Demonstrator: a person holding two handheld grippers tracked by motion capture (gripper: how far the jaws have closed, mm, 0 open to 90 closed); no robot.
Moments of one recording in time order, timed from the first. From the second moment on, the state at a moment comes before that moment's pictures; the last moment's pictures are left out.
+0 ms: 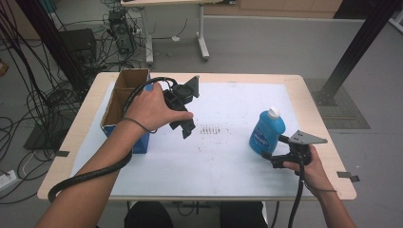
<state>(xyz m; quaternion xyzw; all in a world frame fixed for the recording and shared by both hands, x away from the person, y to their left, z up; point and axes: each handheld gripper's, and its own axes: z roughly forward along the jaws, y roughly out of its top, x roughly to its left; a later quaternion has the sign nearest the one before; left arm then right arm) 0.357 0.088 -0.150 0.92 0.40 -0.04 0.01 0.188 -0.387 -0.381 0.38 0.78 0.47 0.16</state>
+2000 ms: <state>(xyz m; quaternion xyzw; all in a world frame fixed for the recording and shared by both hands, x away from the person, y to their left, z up) 0.358 0.090 -0.156 0.92 0.40 -0.05 0.02 0.190 -0.371 -0.397 0.38 0.76 0.48 0.19</state>
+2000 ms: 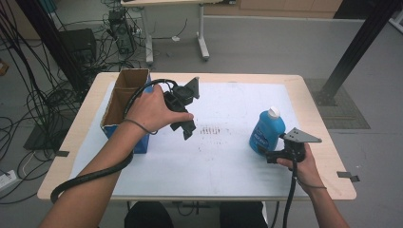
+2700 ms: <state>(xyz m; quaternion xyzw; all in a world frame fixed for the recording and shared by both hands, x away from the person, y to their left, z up) 0.359 0.092 -0.157 0.91 0.40 -0.05 0.02 0.192 -0.366 -0.403 0.38 0.76 0.49 0.20</state>
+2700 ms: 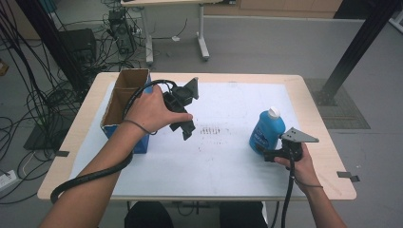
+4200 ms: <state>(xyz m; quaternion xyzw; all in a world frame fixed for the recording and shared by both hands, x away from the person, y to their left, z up) 0.360 0.092 -0.158 0.91 0.40 -0.05 0.02 0.197 -0.368 -0.408 0.39 0.75 0.50 0.19</state>
